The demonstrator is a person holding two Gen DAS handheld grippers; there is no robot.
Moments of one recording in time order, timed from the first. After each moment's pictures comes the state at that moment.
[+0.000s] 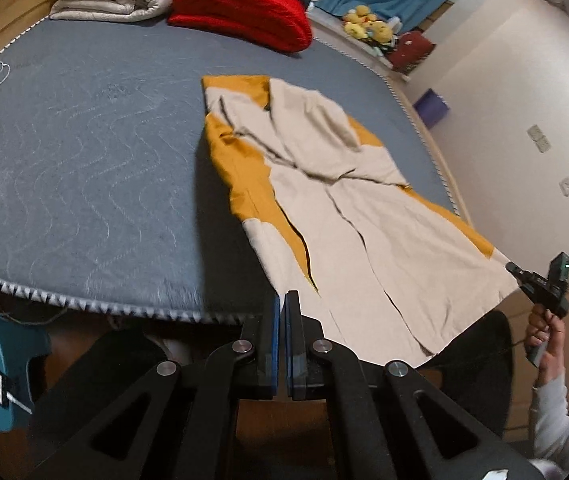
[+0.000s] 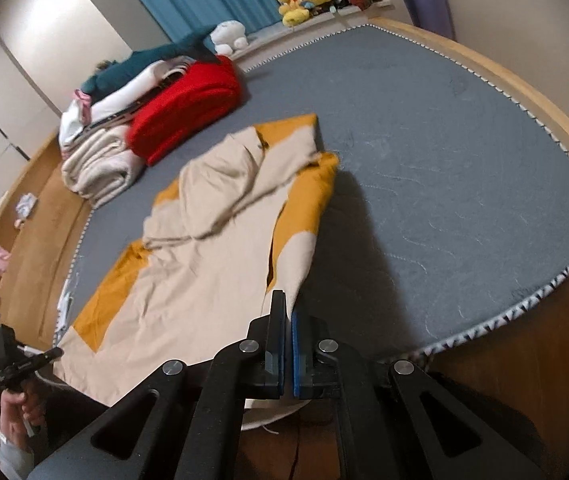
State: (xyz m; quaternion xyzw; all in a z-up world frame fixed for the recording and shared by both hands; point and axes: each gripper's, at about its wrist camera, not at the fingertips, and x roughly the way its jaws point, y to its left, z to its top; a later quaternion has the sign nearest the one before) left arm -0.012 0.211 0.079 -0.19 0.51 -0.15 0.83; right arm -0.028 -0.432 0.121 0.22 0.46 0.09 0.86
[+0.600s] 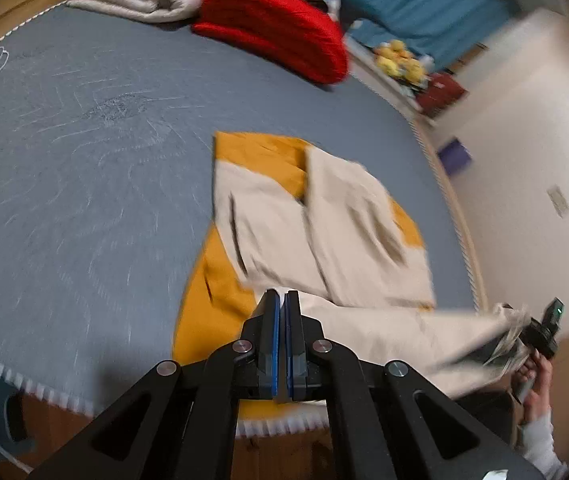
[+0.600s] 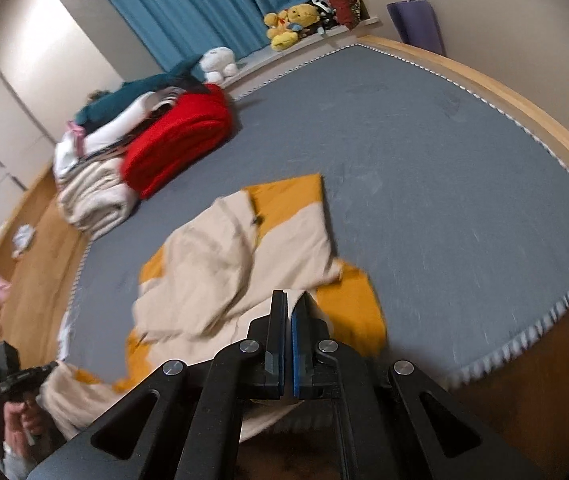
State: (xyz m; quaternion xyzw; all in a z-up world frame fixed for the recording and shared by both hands) left arm 0.168 0.232 0.015 -0.25 0.48 -0.09 0.83; right arm 0.085 -0.442 0.089 0.22 0.44 0.04 0.87
